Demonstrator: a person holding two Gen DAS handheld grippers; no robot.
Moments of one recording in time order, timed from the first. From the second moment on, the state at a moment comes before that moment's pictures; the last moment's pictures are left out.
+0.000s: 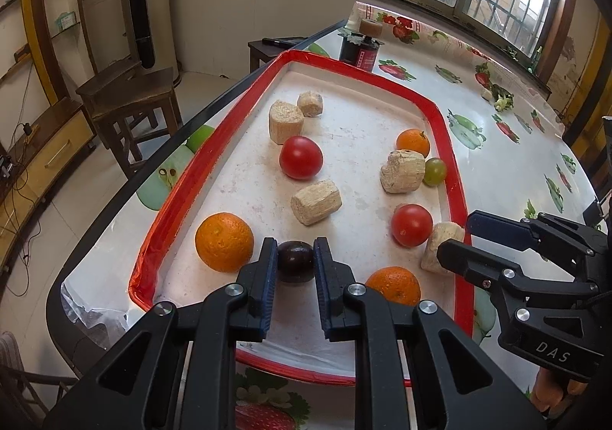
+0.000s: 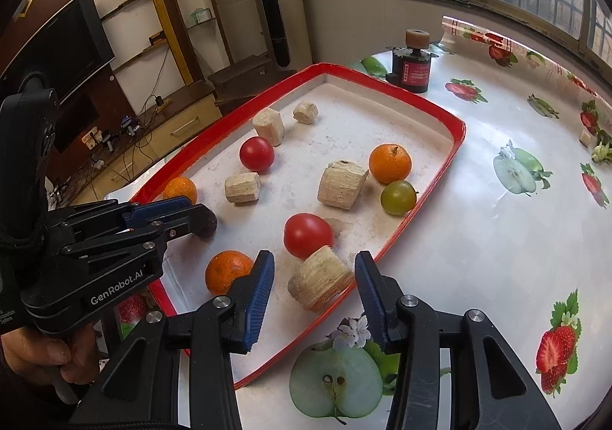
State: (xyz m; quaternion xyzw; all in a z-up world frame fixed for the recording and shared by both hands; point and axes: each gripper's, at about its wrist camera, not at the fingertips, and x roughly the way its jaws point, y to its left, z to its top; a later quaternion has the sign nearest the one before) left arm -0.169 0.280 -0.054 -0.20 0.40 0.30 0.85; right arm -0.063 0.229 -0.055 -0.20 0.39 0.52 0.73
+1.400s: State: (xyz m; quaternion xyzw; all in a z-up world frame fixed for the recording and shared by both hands) left arm -0.217 0.221 -0.025 -0.12 0.37 0.36 0.85; right arm -0.068 0.182 -0.017 -0.23 0.31 0.60 0.70
